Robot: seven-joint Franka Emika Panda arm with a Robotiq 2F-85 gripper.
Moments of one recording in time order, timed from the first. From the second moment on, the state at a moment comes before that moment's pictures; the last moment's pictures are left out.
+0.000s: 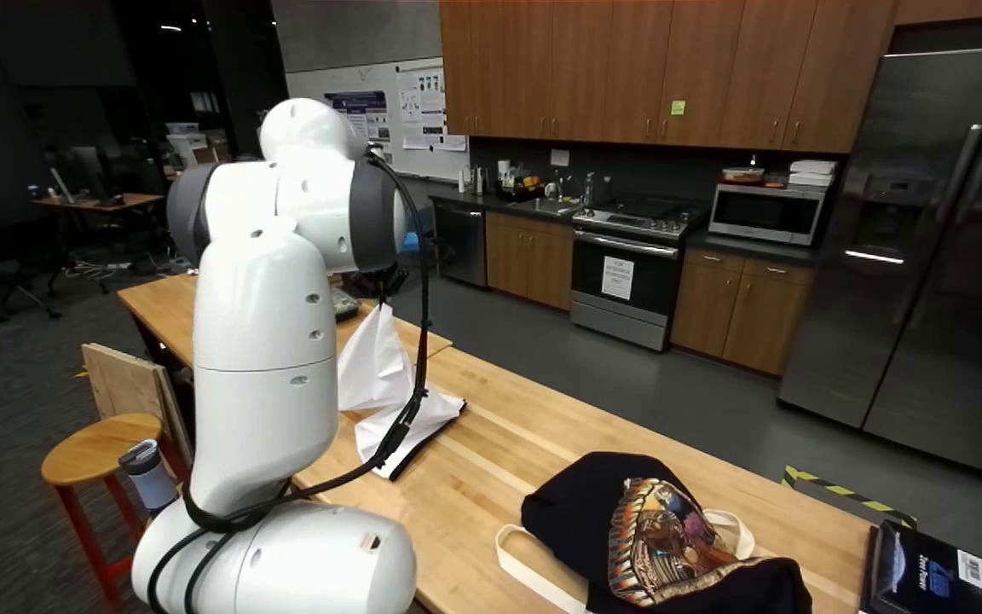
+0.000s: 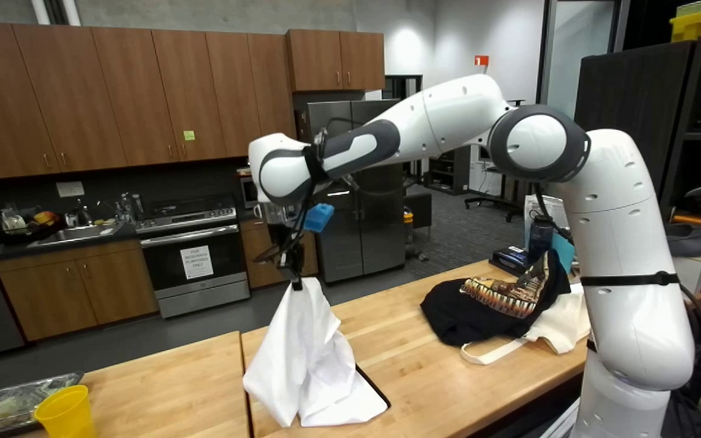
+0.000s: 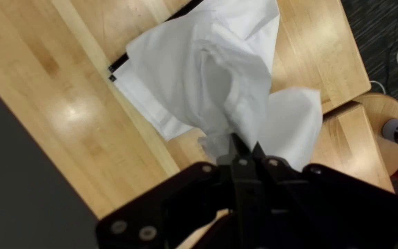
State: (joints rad) arm 0.34 0.30 0.29 -1.55 -0.09 1.79 -0.23
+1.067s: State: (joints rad) arm 0.29 0.06 0.25 -1.54 -0.13 1.71 -0.16
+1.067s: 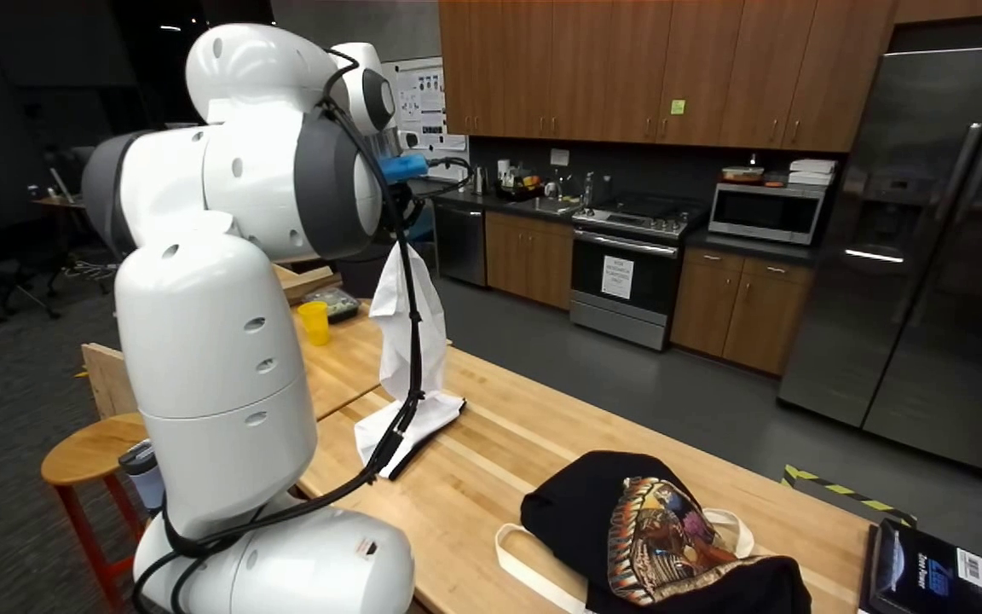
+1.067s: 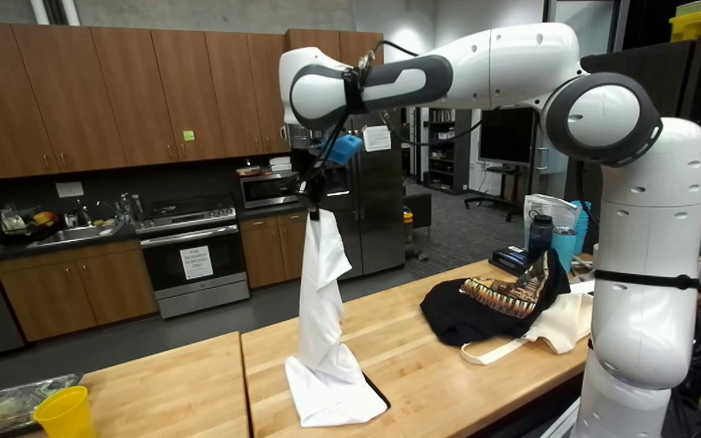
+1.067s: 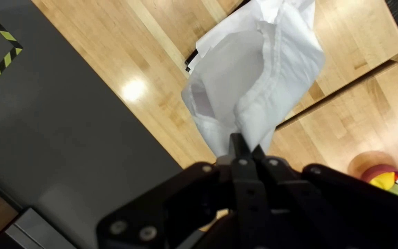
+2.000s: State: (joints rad) arm 0.03 -0.08 0.02 -1.38 -0.36 1.57 -0.03
